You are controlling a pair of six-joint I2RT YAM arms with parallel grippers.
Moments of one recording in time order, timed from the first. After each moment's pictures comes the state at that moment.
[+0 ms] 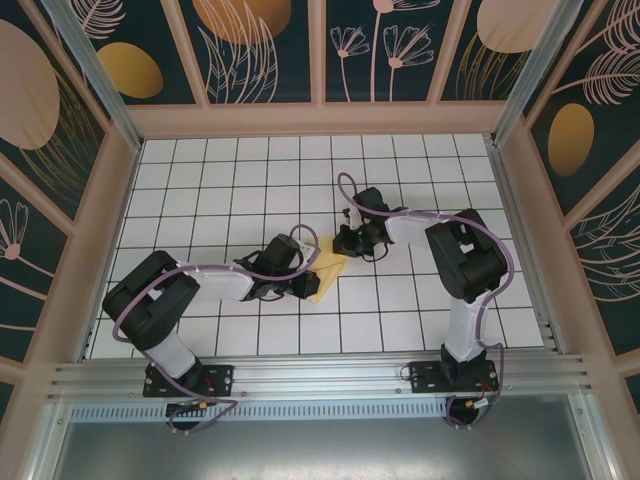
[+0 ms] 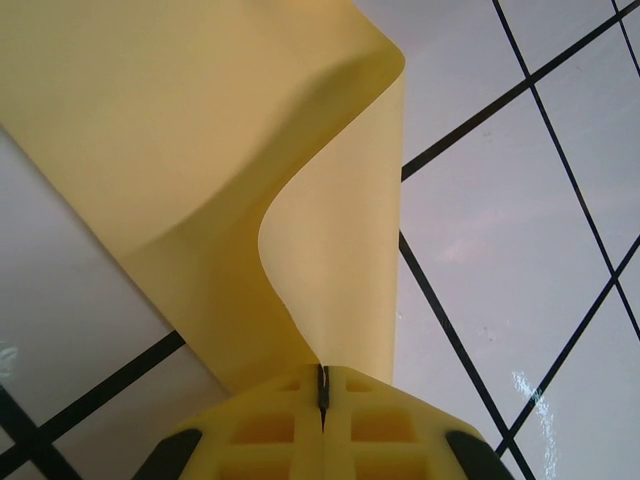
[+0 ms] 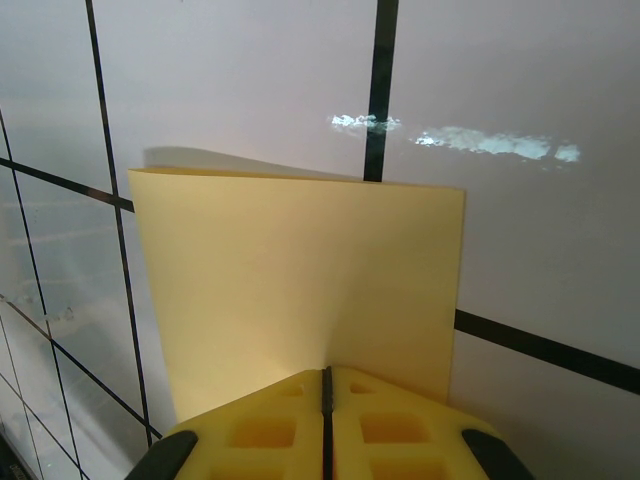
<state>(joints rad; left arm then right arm) -0.76 1.65 0.66 0.11 0.35 -0.45 0.51 1.93 1.09 -0.28 -0.50 0.54</state>
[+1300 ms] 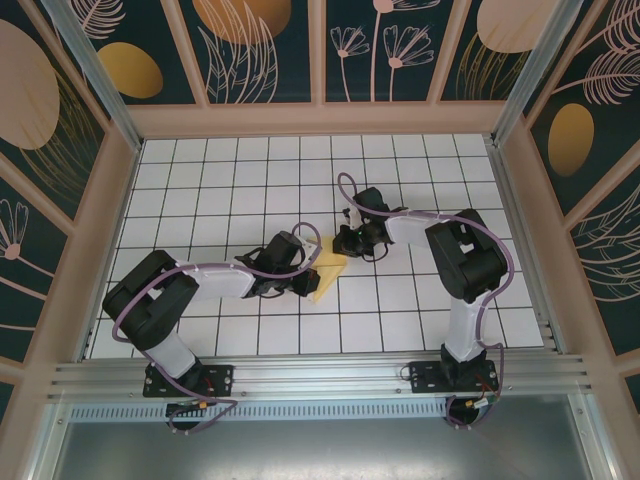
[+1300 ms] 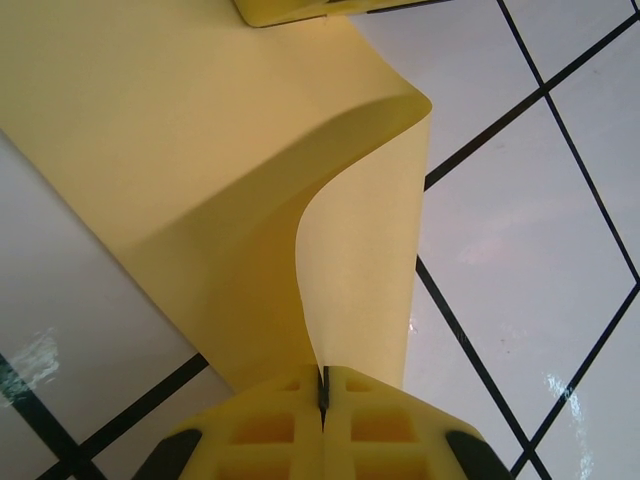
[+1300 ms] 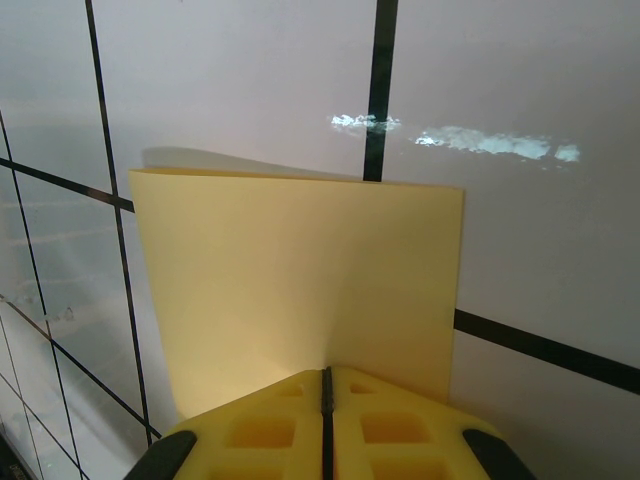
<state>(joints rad) -0.76 1.65 0.70 0.06 0.32 -0.40 0.51 1.93 1.09 -0.28 -0.50 0.54</state>
